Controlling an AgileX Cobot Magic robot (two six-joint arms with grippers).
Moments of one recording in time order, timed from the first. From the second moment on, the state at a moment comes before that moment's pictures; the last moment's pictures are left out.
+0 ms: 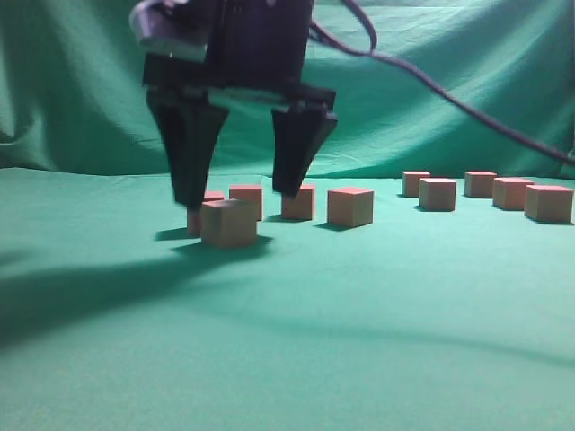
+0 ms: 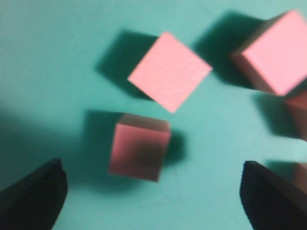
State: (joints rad) left arm 0.07 -0.02 0.02 0.41 0.37 -0.08; right arm 0.74 2.11 -1.71 0.09 1.08 -0.23
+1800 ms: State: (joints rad) left arm 0.07 -0.02 0.02 0.41 0.37 -0.08; right arm 0.10 1.85 -1.19 0.08 0.51 -0.01
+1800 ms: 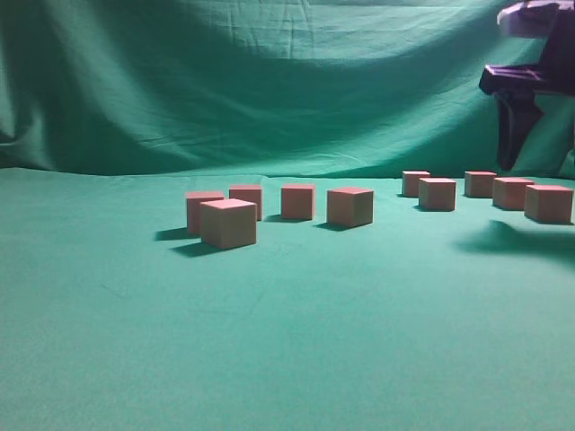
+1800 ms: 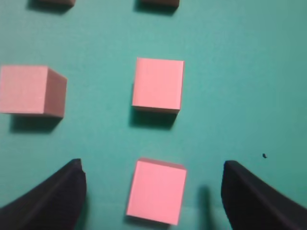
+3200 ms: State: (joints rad) left arm 0.07 -0.02 0.02 0.41 0.37 -0.08; right arm 0.42 1.58 -1.16 0.15 0.81 -0.17
